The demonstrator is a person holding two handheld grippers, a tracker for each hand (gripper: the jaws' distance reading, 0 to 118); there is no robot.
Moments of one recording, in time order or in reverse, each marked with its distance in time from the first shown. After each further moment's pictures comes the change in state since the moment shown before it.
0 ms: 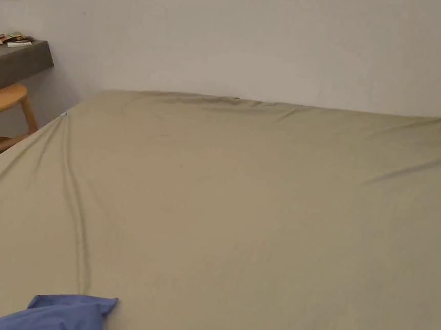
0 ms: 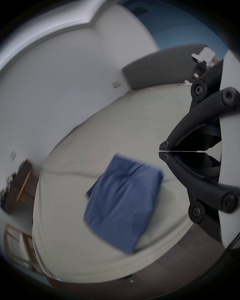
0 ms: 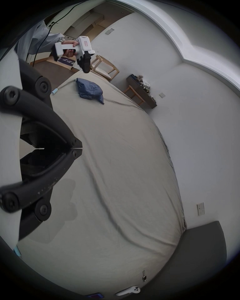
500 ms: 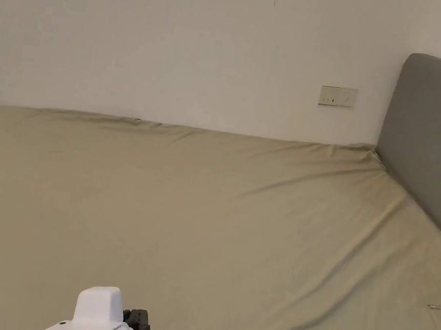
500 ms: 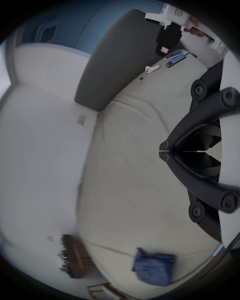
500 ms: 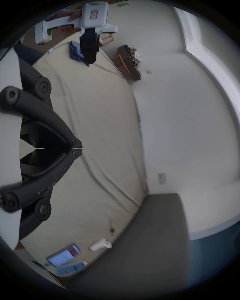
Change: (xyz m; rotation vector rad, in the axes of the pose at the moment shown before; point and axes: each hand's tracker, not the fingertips) left arm 0.287 -0.174 -0.096 0.207 -0.042 -0.643; right arm 0.040 -0.002 0.090 0.362 -0.403 0.192
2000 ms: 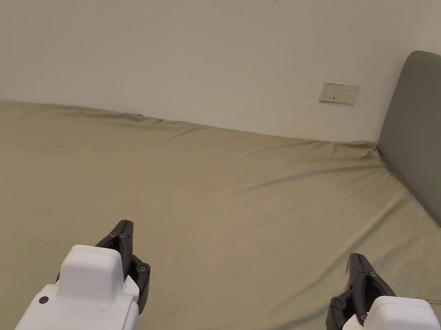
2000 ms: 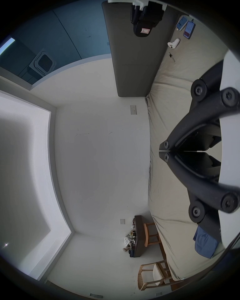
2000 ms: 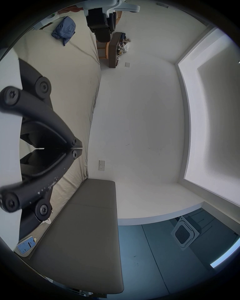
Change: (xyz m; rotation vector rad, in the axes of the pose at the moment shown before) left arm 0.036 0.010 0.072 0.550 0.210 -0.226; right arm -0.056 0.041 0.042 0.468 -0.153 0.163
